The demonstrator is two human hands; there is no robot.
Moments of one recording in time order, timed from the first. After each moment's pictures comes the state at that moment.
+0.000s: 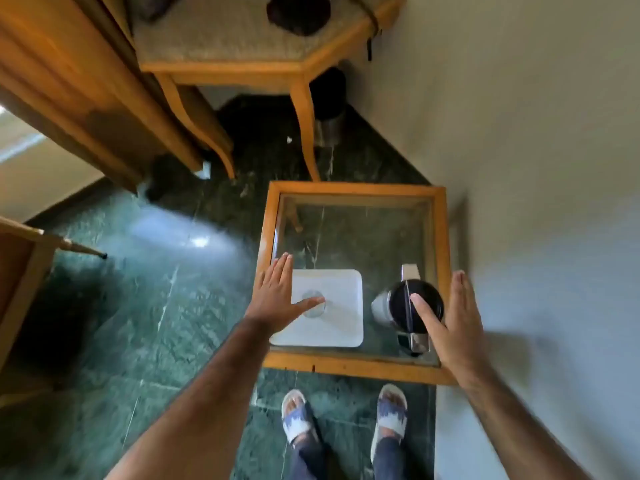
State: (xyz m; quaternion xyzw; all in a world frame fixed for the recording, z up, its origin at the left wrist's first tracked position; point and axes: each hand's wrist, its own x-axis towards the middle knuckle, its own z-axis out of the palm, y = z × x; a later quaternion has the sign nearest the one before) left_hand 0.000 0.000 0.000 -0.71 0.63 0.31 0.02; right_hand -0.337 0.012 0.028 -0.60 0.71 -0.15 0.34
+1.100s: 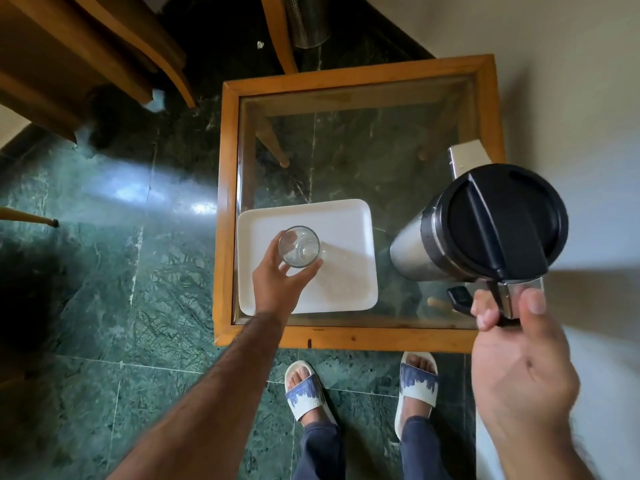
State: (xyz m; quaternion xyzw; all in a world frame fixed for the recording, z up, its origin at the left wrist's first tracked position) left_hand -0.038 0.046 -0.211 -0.76 0.35 0.42 -0.34; right_hand -0.308 0.088 -0.088 -0.25 0.52 -0.62 0.53
